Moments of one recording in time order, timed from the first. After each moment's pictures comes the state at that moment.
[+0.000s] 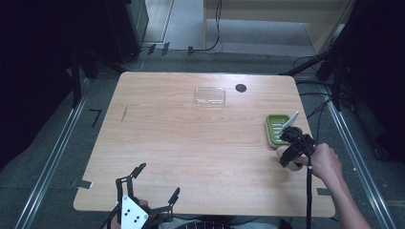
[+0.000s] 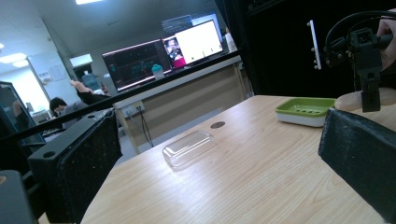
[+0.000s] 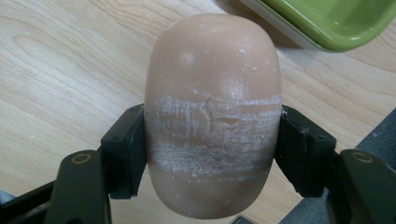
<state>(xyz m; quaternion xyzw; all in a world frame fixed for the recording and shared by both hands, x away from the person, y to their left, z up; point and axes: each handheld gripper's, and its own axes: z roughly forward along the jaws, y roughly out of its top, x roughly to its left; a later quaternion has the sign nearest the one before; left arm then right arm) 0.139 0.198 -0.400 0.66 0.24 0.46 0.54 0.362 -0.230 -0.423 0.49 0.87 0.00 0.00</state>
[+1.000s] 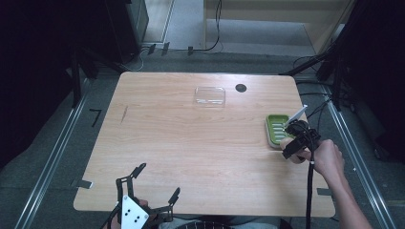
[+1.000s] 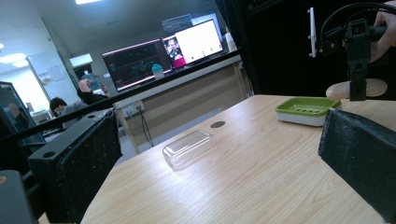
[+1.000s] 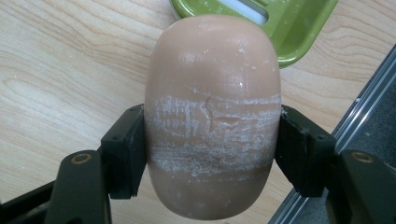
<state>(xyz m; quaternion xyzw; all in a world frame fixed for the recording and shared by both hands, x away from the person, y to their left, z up) 0.139 0.198 -0.401 0.66 0.24 0.46 0.54 0.371 -0.241 -0.410 0.53 0.85 0.03 0.04</state>
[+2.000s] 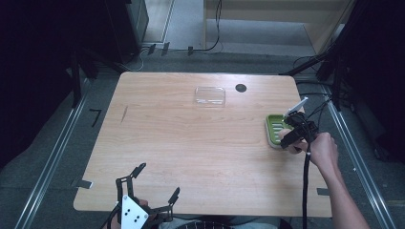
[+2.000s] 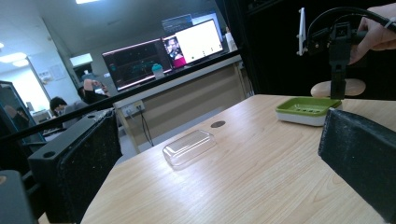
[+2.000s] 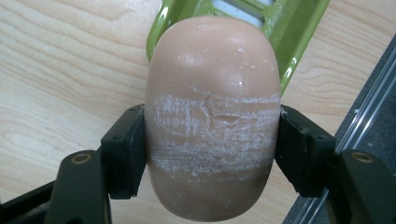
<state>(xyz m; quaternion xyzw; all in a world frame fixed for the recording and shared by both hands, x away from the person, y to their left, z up) 0.139 0.198 -0.401 0.66 0.25 0.46 0.54 0.396 -0.241 -0.409 0.54 0.84 0.06 0.06</state>
